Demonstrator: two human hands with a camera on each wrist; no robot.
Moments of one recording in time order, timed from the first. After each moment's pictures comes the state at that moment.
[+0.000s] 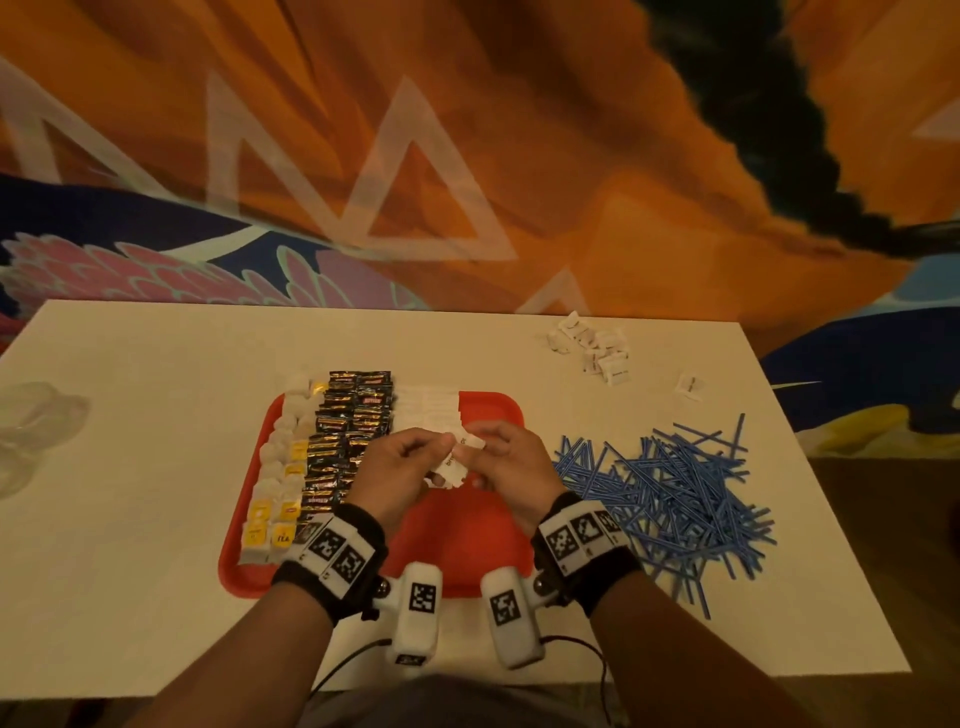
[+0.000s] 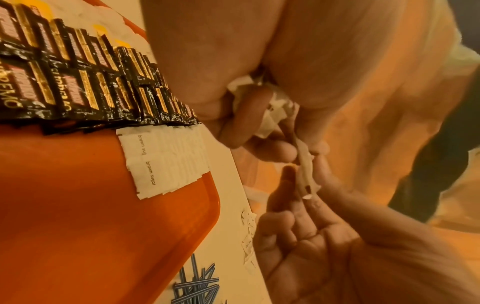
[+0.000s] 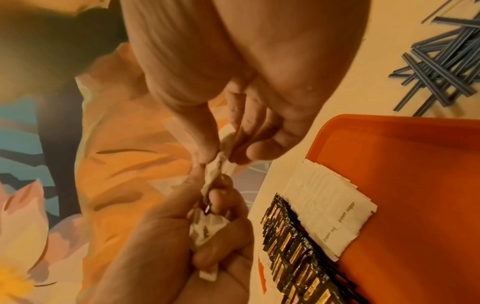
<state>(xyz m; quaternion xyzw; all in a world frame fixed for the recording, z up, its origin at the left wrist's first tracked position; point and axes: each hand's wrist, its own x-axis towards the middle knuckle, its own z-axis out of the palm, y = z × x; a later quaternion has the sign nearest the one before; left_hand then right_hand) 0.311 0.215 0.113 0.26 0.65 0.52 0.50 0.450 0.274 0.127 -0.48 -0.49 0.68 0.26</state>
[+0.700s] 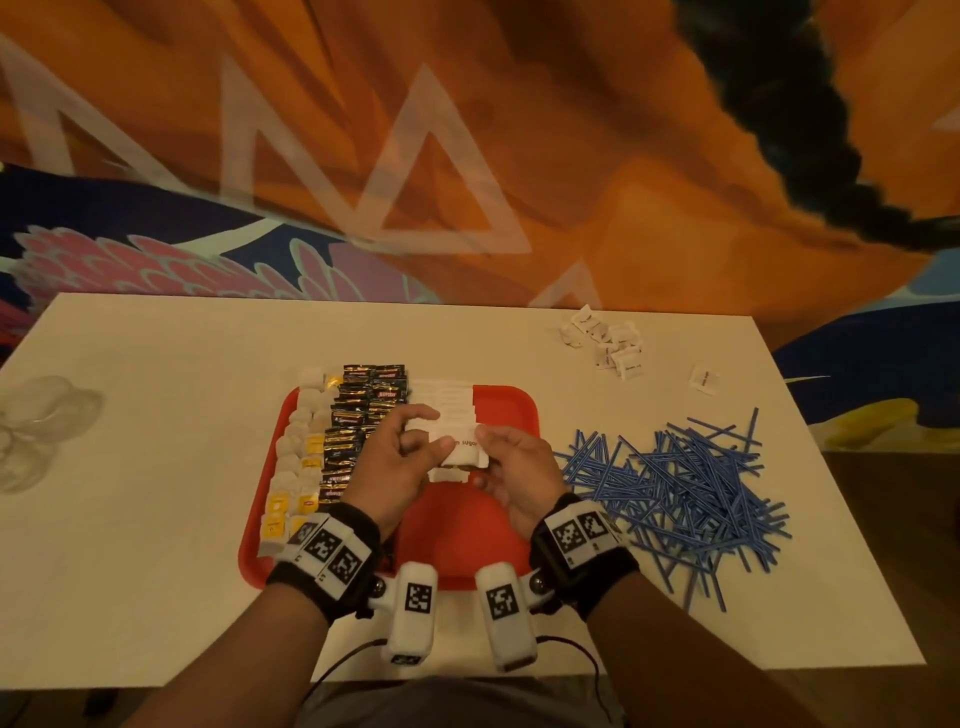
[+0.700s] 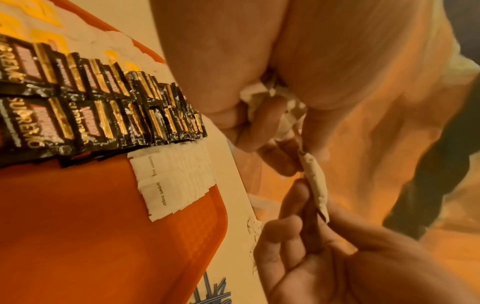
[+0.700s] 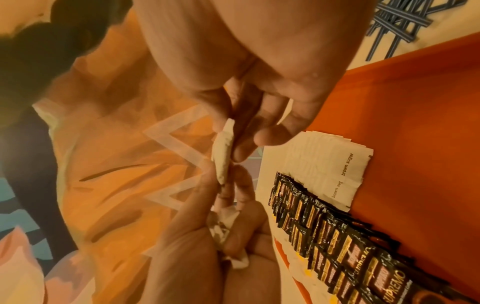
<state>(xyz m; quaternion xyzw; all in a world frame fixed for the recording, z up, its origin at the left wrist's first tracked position) 0.288 0.201 0.114 0.29 0.61 0.55 0.50 0.427 0.262 0.122 -0.51 -0.32 0.75 0.29</state>
